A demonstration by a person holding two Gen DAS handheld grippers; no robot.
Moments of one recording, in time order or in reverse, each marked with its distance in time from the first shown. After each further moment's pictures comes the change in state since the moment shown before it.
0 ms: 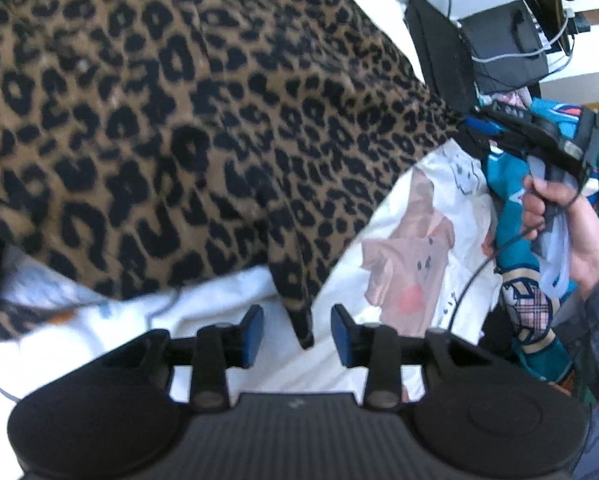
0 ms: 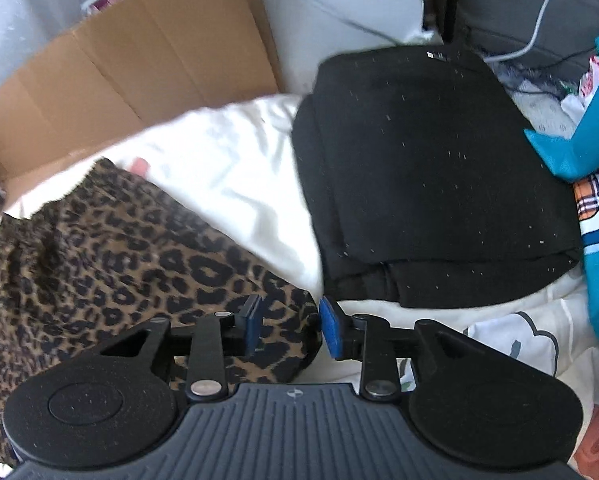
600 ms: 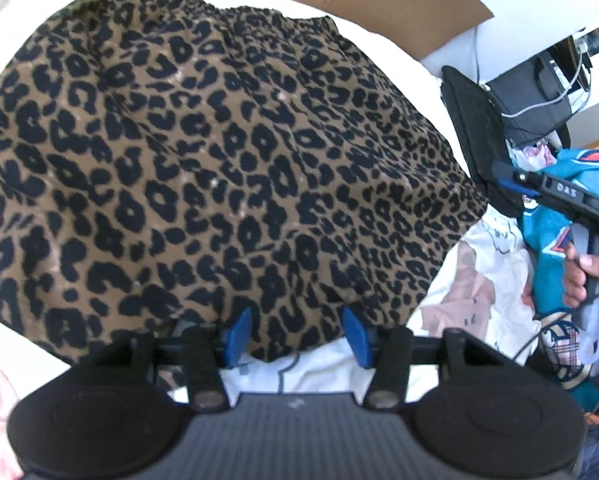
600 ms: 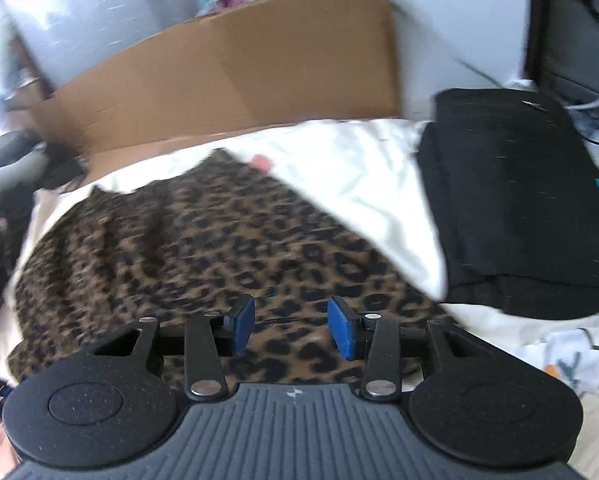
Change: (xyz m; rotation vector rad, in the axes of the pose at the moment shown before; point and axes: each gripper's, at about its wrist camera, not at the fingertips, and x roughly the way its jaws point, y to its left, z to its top) left arm -0.069 0.029 0.013 0.019 -0.183 0.153; right arm -0.035 0.081 -0.019 -0.157 -0.017 0.206
